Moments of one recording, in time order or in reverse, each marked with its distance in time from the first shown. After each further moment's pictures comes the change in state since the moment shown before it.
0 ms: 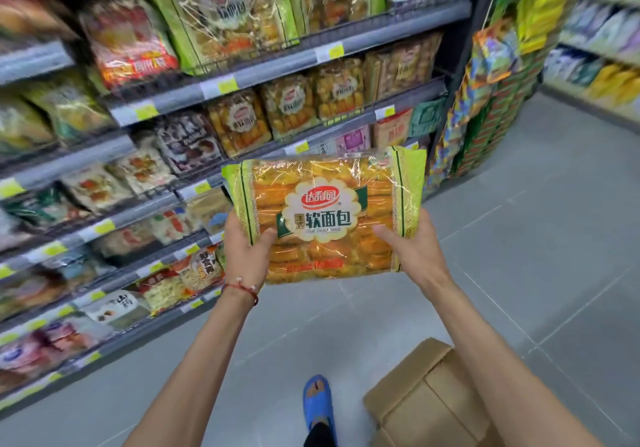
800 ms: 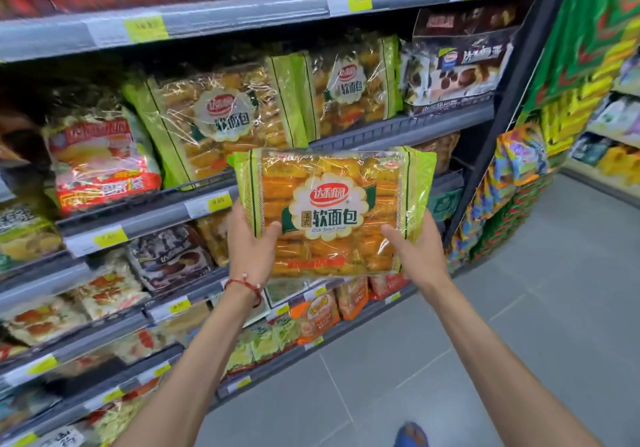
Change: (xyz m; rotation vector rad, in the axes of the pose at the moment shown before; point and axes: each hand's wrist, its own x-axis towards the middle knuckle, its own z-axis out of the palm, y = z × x) left_hand 0.308 0.087 0.080 0.060 0.061 0.199; right_hand 0.303 -0.110 0.062 -0.129 0.081 -0.182
